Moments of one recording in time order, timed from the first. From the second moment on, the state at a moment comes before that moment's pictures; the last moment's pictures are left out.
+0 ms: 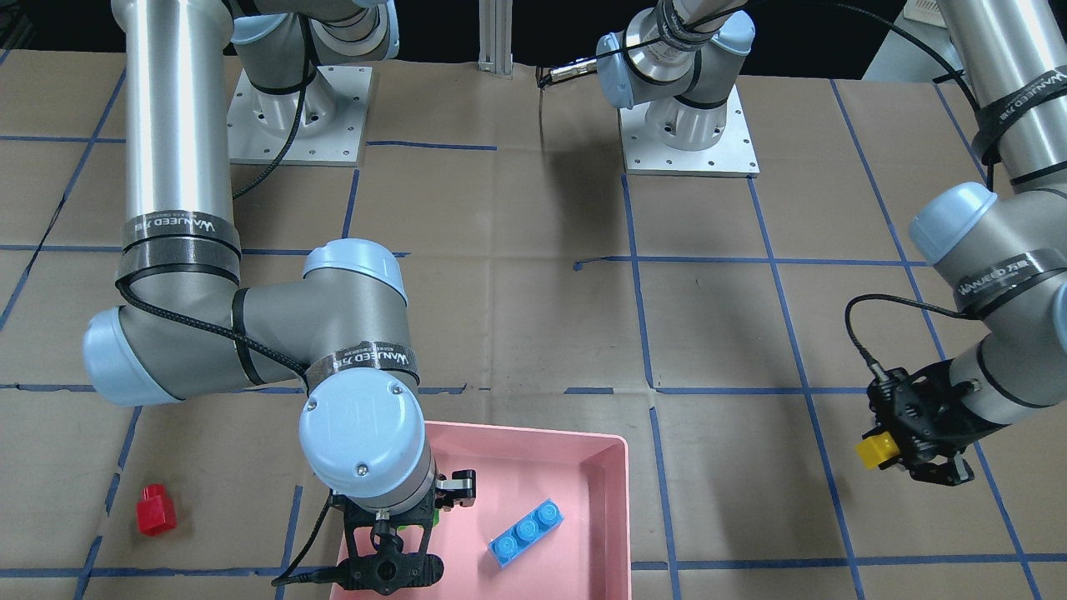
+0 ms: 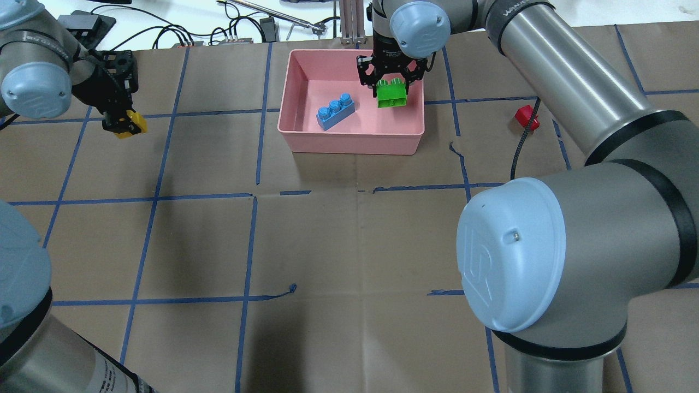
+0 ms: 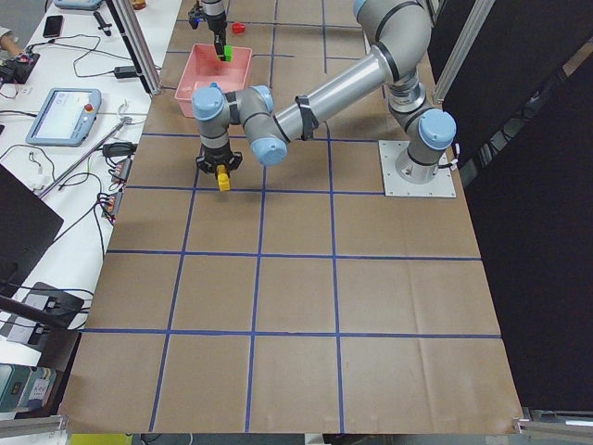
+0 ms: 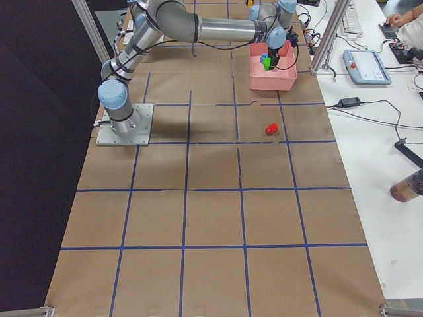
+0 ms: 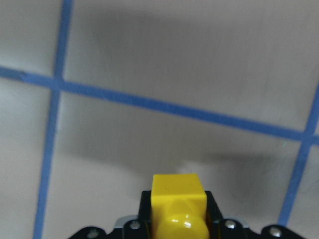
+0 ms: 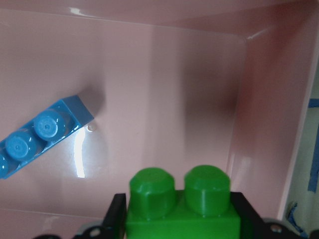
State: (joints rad) left arm -1.25 -2.04 -1.45 -1.18 1.54 1.59; right arm 1.78 -0.78 0.97 -1.73 -1.57 0.18
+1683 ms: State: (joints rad) left arm -1.85 -2.47 -0.92 -1.23 1.54 0.31; right arm 1.33 -0.86 1.16 -1.81 -1.58 -0.52
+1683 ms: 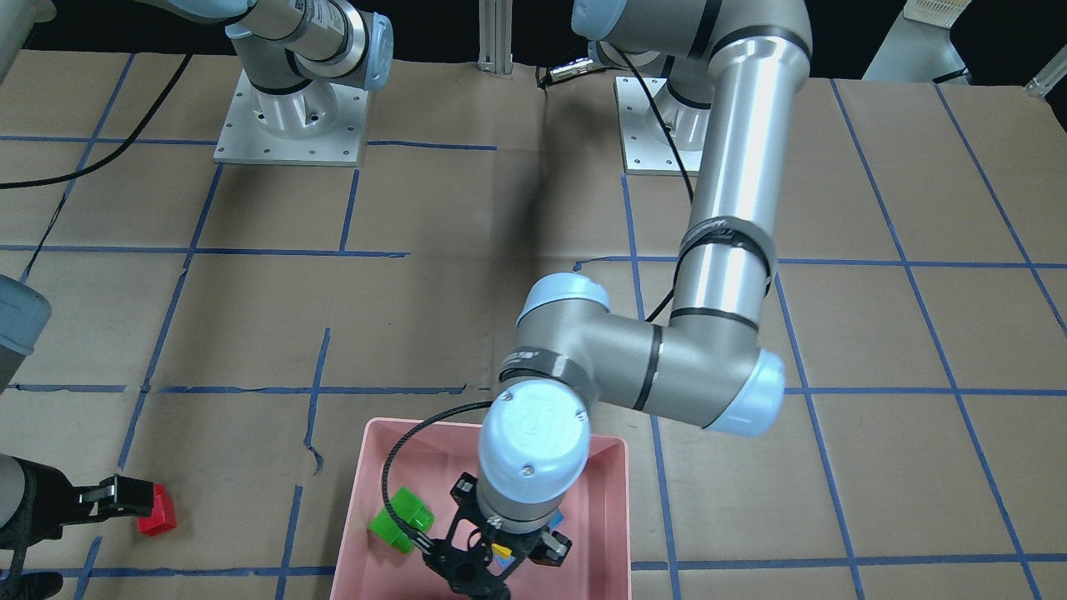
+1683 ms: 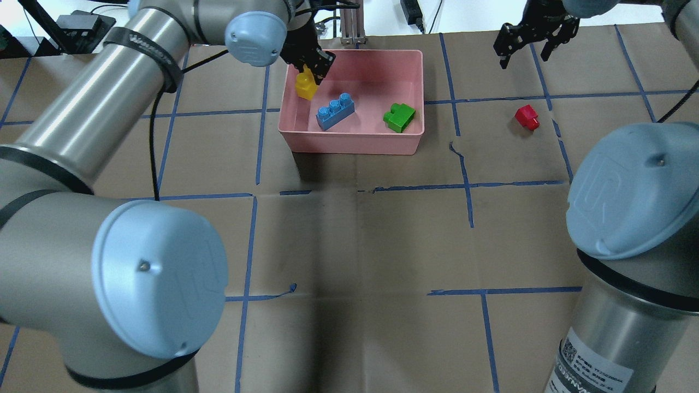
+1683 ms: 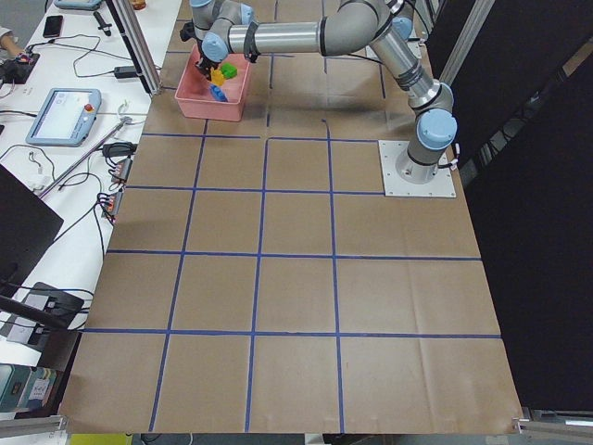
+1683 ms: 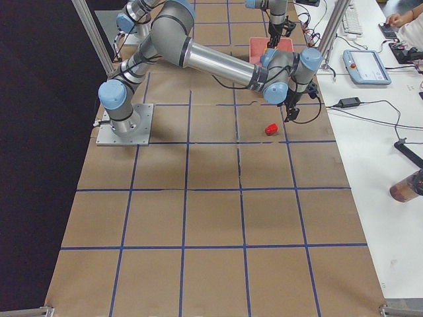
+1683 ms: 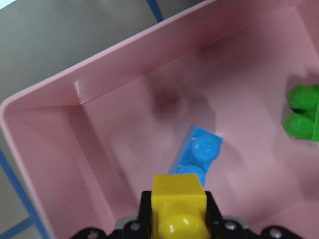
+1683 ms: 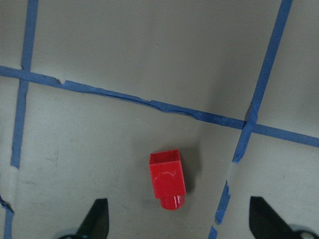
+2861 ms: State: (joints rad) left arm -1.85 -2.46 -0.92 -1.23 1.54 0.31; right arm 1.31 -0.83 1.32 -1.94 -1.58 -0.65
